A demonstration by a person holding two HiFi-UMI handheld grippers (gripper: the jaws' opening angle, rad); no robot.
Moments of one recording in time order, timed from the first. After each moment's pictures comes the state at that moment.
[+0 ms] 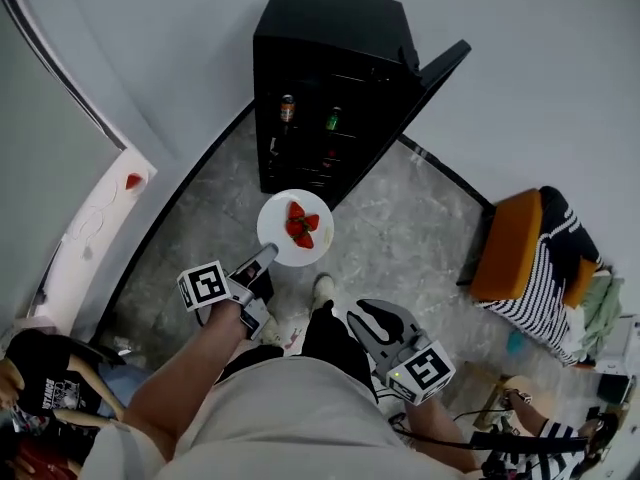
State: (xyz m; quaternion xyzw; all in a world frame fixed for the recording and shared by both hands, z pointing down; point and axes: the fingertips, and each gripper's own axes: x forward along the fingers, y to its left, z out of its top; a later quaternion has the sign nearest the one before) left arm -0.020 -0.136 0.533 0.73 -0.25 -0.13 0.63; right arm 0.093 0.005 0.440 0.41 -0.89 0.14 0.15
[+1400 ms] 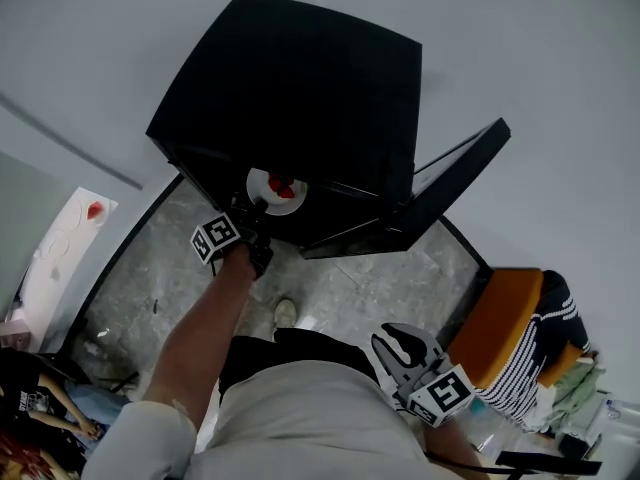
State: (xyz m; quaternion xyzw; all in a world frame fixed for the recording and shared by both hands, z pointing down) left arm 0.129 -0.537 0.705 0.62 -0.41 -0.19 0.64; right arm 0.330 -0.272 0.477 0.37 -0.88 0.20 0.22
